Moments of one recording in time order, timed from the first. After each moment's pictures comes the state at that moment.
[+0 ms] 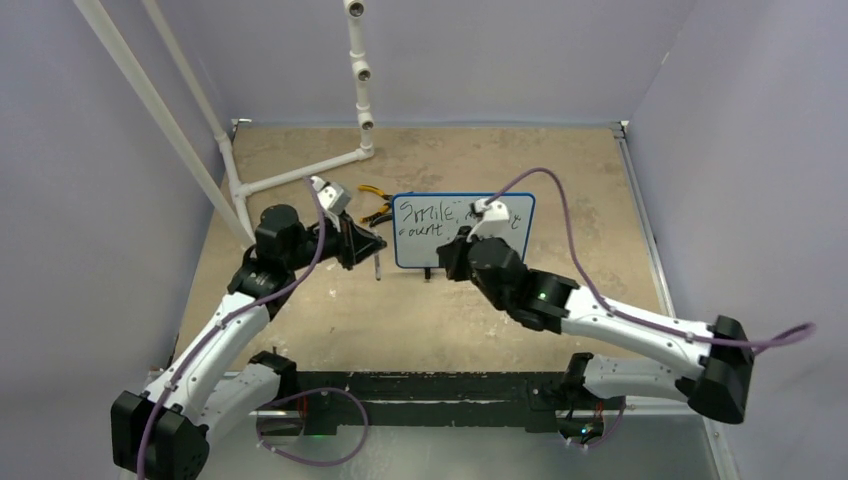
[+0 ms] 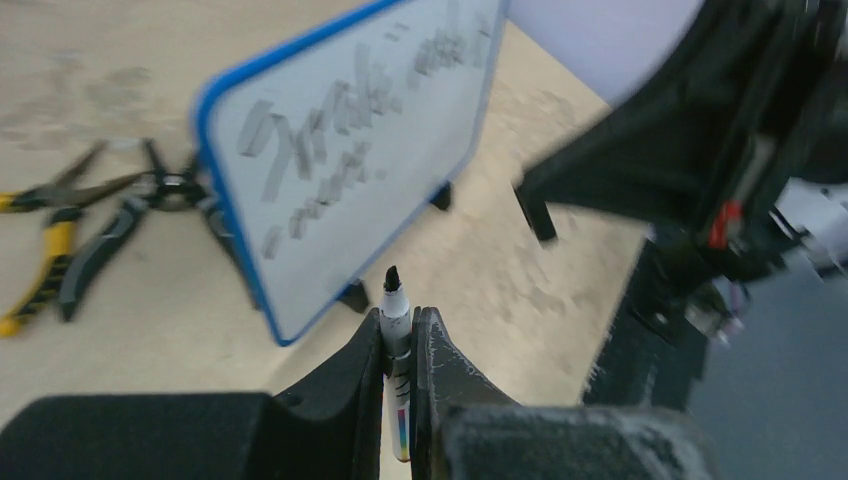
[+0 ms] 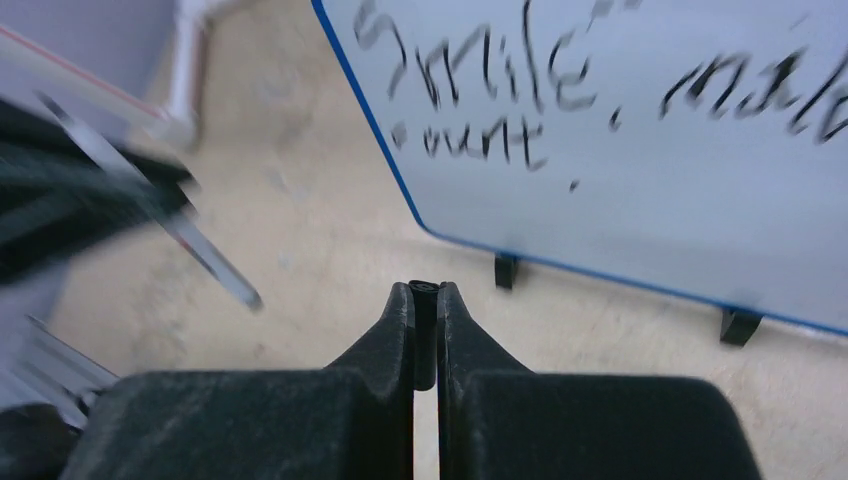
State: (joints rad) left arm -0.31 0.90 0.67 0.00 0.62 -0.22; right arm 1.08 1.16 0.86 -0.17 0.52 0.67
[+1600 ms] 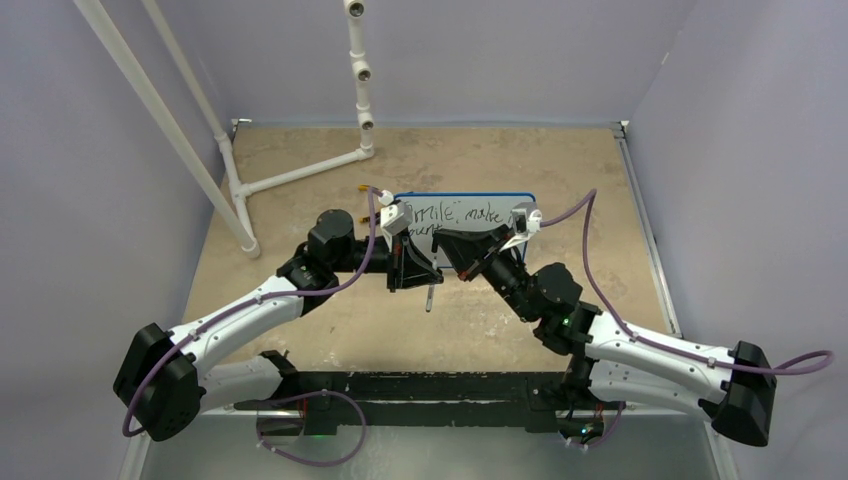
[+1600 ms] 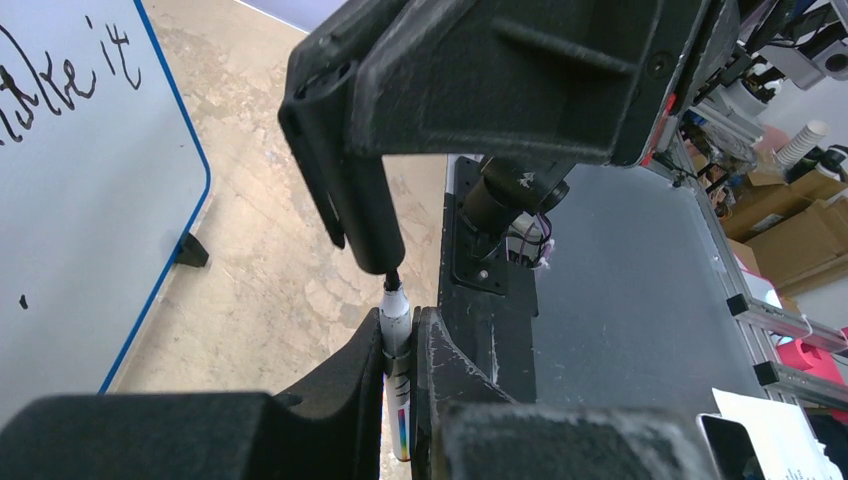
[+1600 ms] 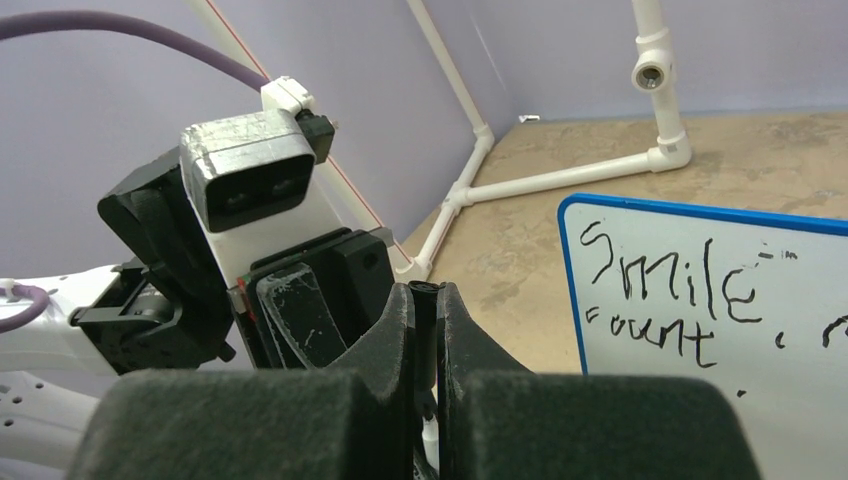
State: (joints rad) left arm -0.70 1.13 0.70 0.32 0.82 -0.34; right arm 1.06 0.88 0.57 0.57 0.35 0.48
